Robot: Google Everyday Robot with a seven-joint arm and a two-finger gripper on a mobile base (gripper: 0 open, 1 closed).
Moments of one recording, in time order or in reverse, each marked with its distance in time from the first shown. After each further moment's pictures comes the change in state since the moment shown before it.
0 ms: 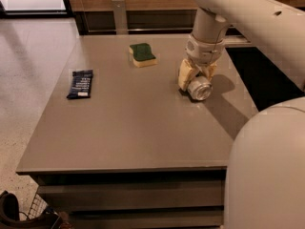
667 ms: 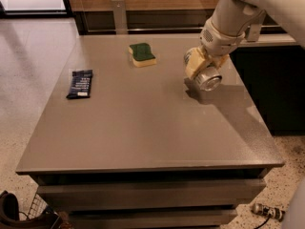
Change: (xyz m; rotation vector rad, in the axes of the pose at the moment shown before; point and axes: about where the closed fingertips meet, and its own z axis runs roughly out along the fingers) arm 0.007 -0.006 -0.047 -0.030 -0.221 -0.087
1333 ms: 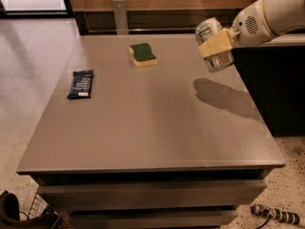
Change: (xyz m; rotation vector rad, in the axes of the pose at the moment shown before) arm -0.002 -0.006 -0.079 -0.180 -0.486 -0.204
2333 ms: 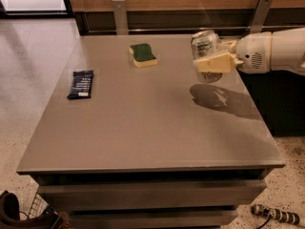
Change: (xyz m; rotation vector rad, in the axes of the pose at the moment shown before) arm 0.009 0.023 0.020 -0.258 -0.373 -0.254
